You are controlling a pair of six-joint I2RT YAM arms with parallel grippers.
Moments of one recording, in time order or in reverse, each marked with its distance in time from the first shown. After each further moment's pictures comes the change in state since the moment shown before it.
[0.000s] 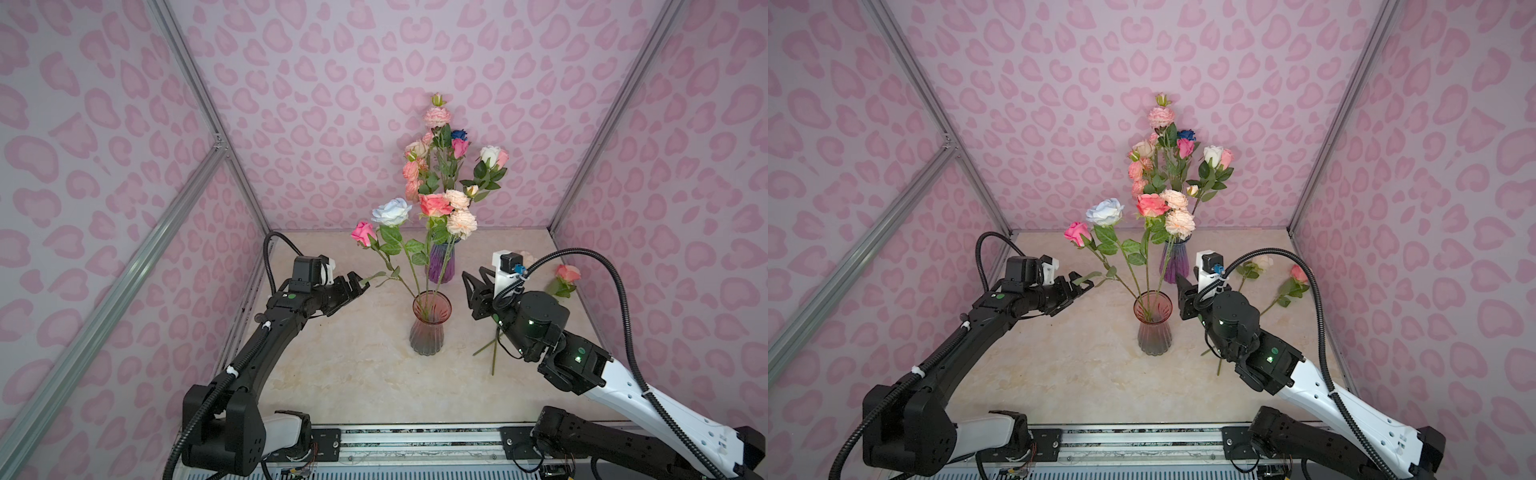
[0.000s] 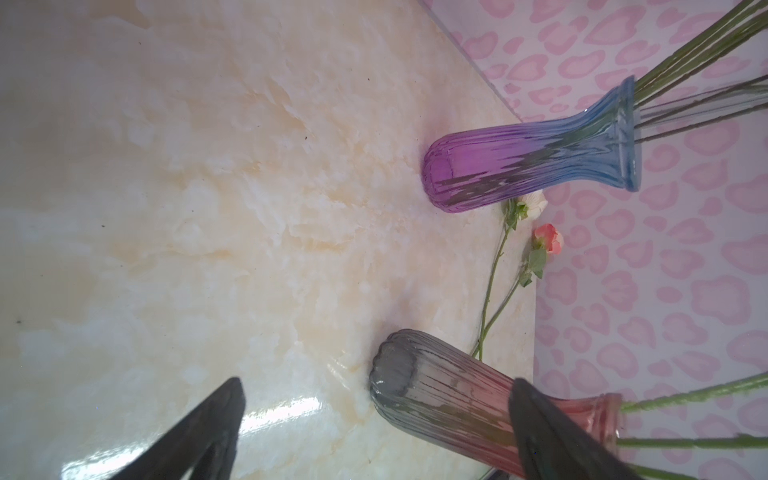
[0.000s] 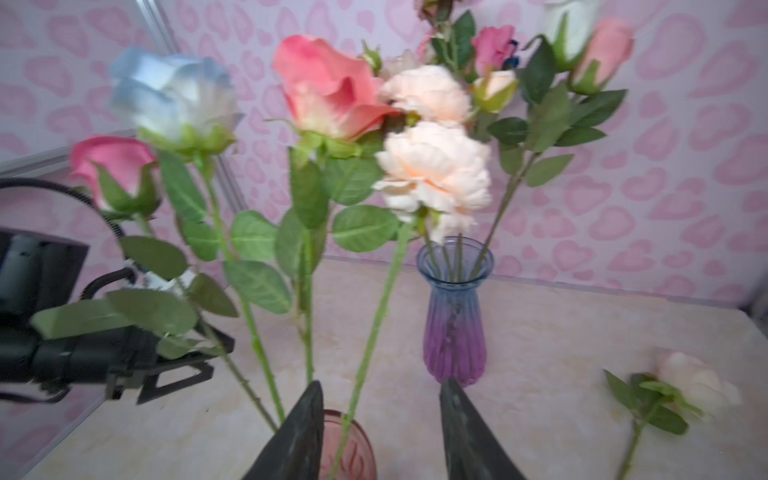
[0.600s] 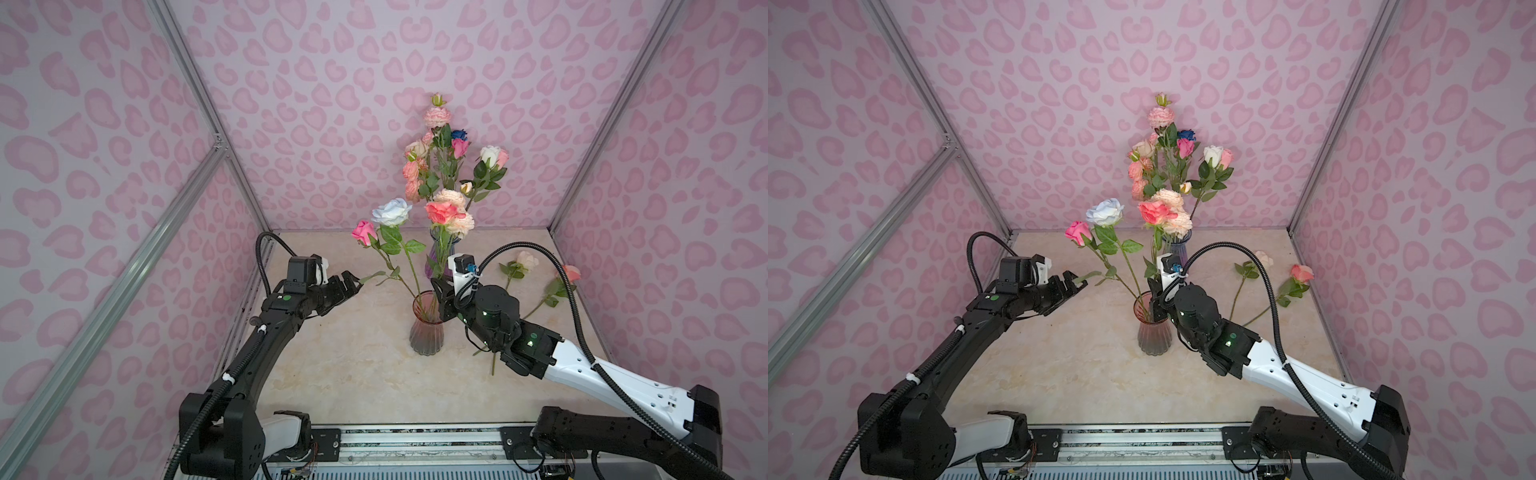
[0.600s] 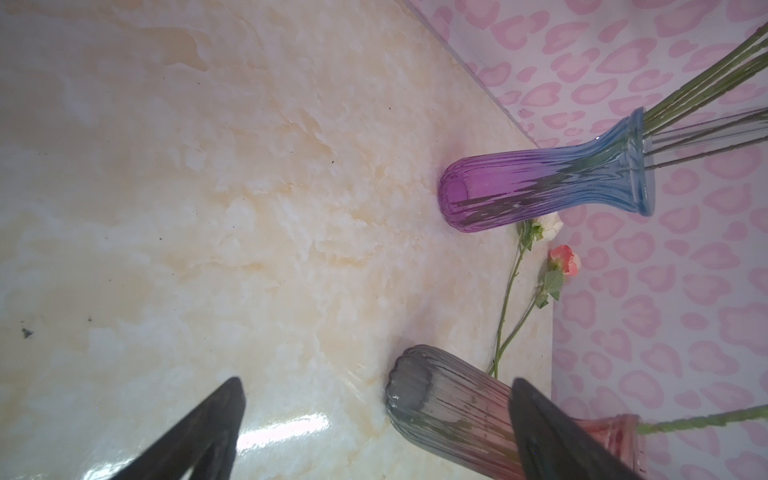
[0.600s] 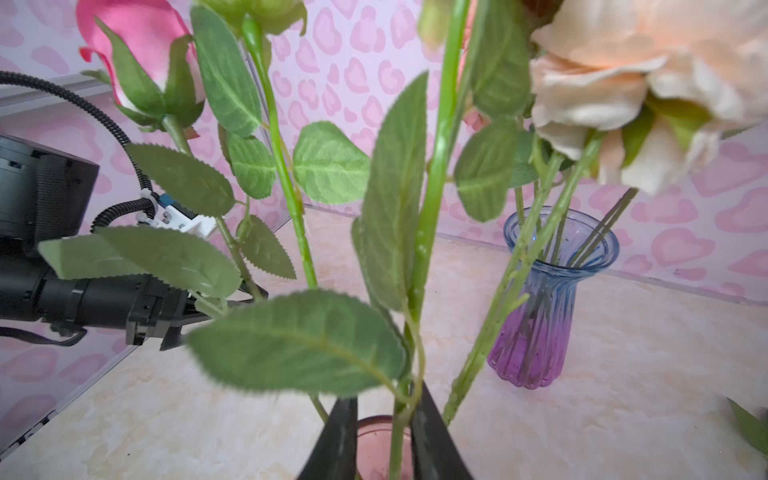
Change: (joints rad) left arm 0.044 -0.042 0.000 -0.020 -0.066 0.015; right arm 0.121 0.235 0.011 0.157 -0.116 -0.025
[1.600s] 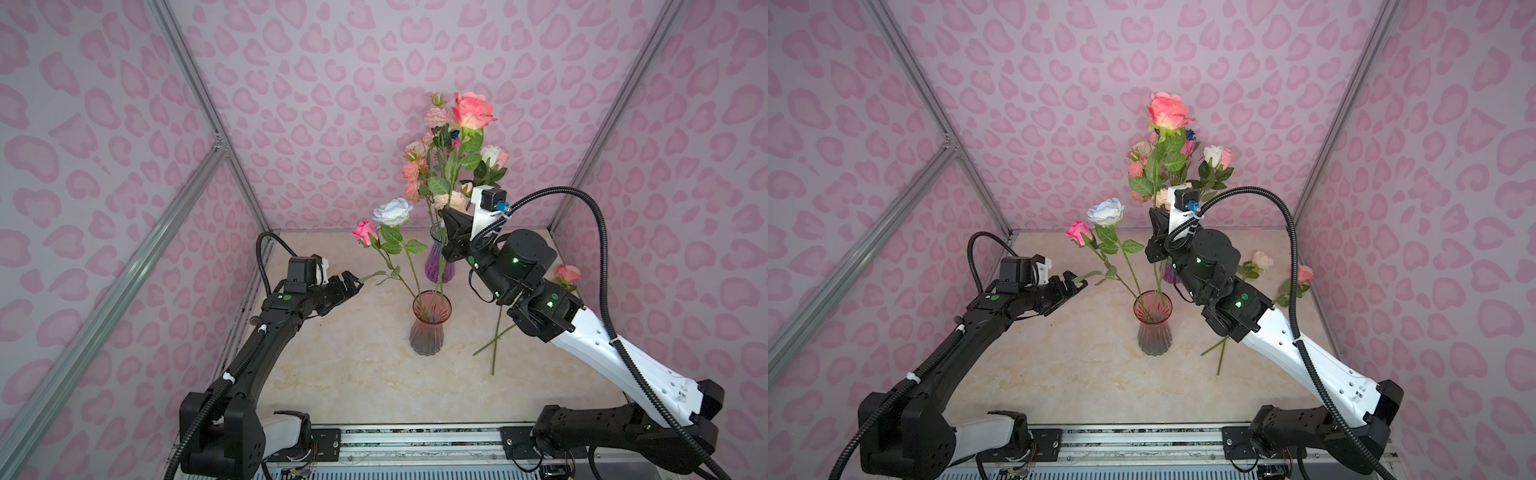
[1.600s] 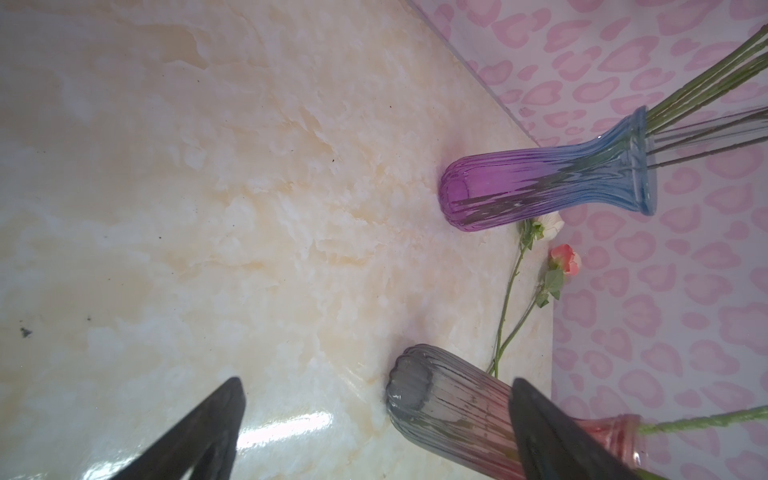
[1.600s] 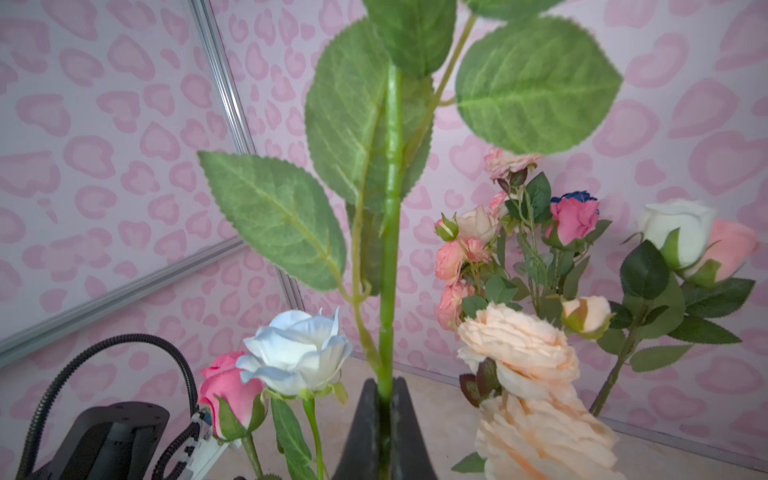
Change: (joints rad) left arm 0.000 0.001 0.000 -0.001 0.001 0.001; right arm -0.100 0.161 0.445 0.005 -0.046 -0.072
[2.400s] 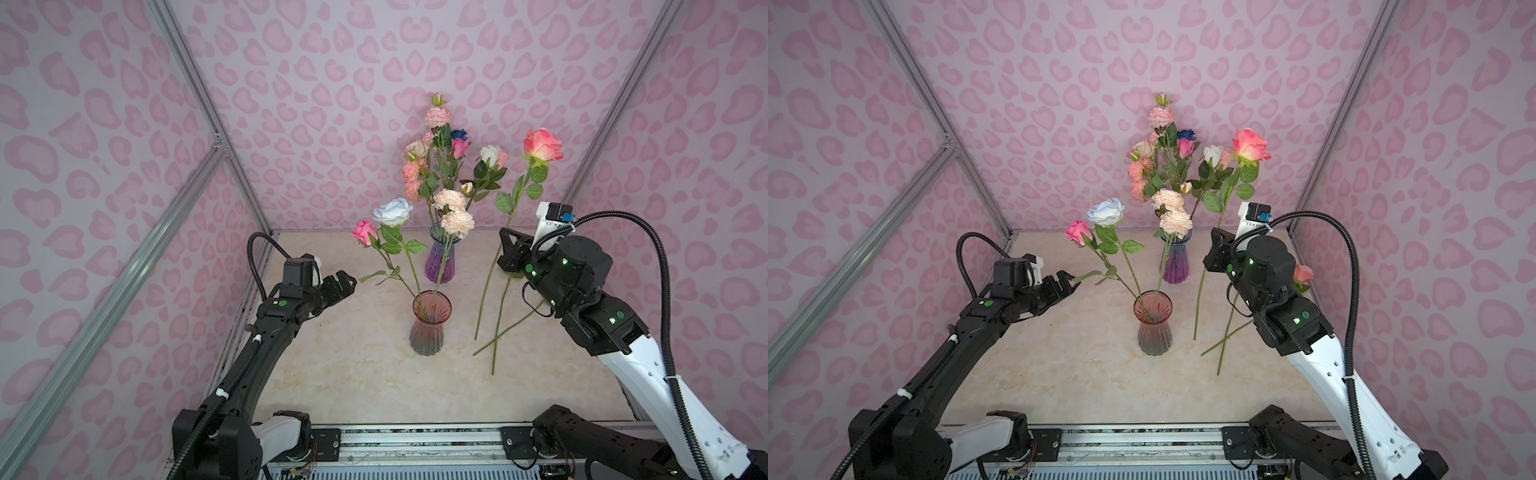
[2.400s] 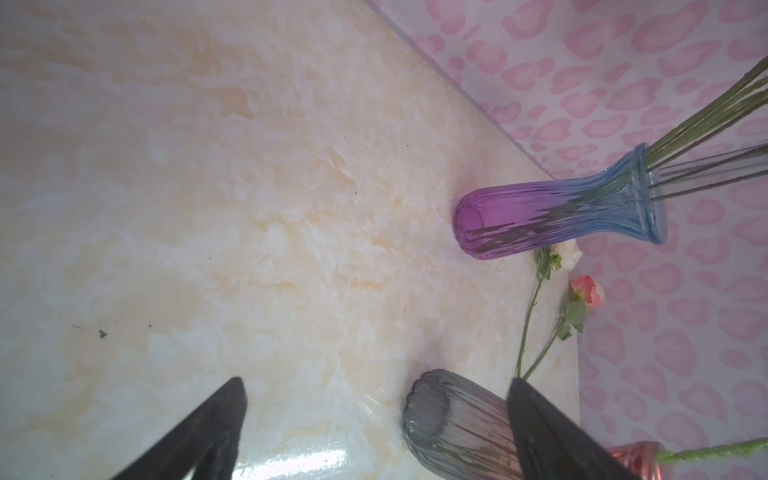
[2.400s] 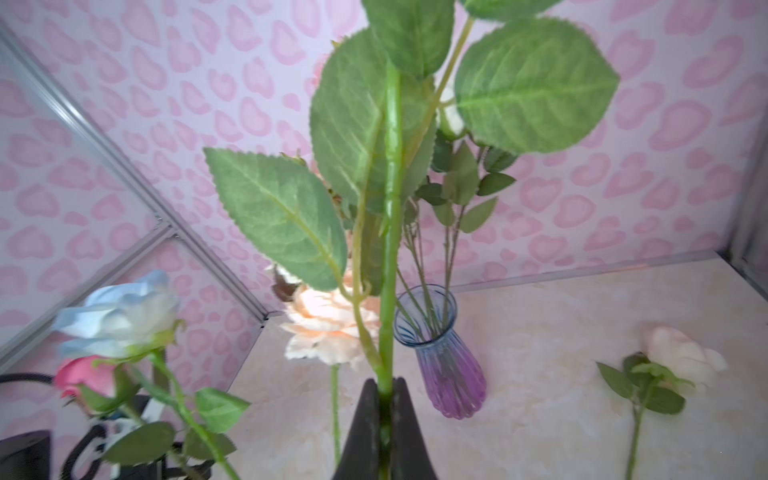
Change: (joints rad) left arm 0.000 -0.039 -0.011 0.000 -0.079 -0.001; right arm -0.267 -0.235 -0.062 -0.349 -0.094 0.275
